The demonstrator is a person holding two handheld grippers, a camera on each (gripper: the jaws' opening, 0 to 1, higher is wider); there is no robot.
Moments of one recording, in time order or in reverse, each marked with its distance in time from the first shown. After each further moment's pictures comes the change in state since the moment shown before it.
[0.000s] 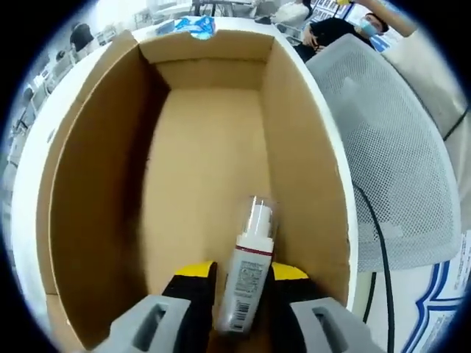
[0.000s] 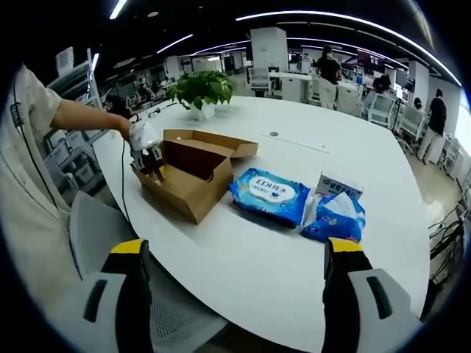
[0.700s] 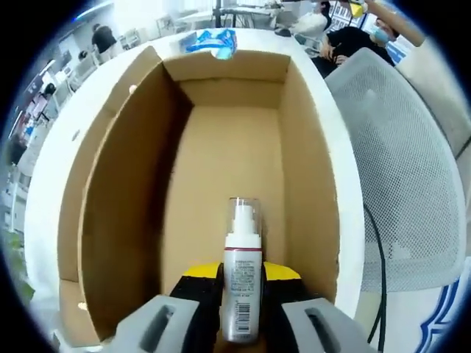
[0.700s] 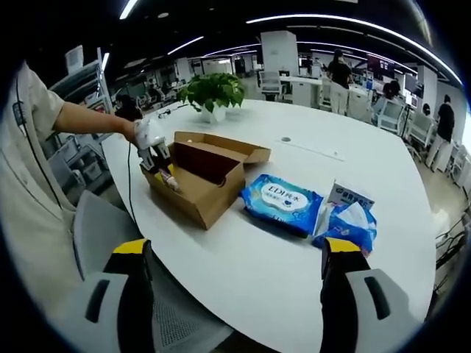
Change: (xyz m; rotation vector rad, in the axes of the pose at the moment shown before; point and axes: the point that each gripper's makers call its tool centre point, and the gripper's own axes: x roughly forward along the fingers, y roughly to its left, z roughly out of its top) left arm -0.023 0.010 0.020 -0.076 -0.094 0.134; right arm 0.011 0.017 0.011 -0.037 -0.026 0.062
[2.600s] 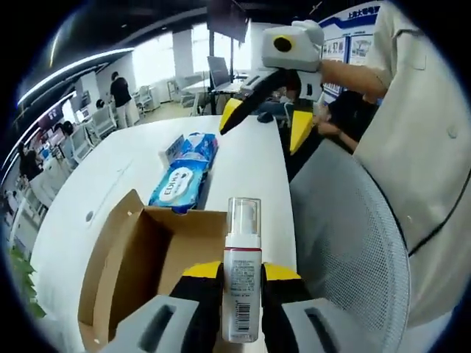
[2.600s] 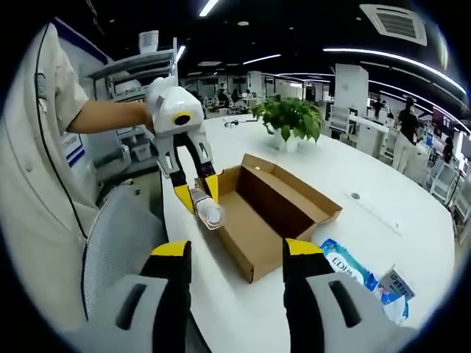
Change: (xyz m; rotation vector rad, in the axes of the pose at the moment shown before) left arm -0.074 -0.087 0.136 0.025 -0.418 0.013; right arm 0.061 0.101 0.059 -0.307 -0.107 0.316
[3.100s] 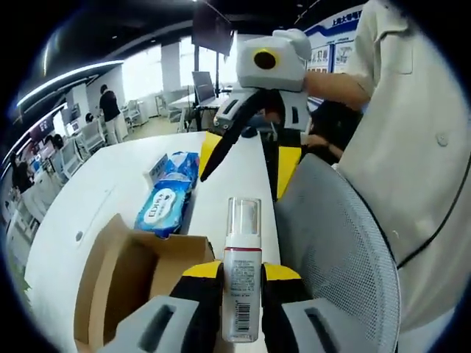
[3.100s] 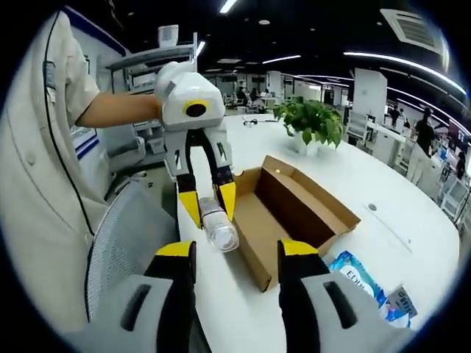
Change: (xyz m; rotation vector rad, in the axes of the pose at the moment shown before) left arm 0.005 -0.023 0.025 0.046 -0.077 -0.063; right arm 0.015 0.023 0.005 -0.067 0.011 0.084
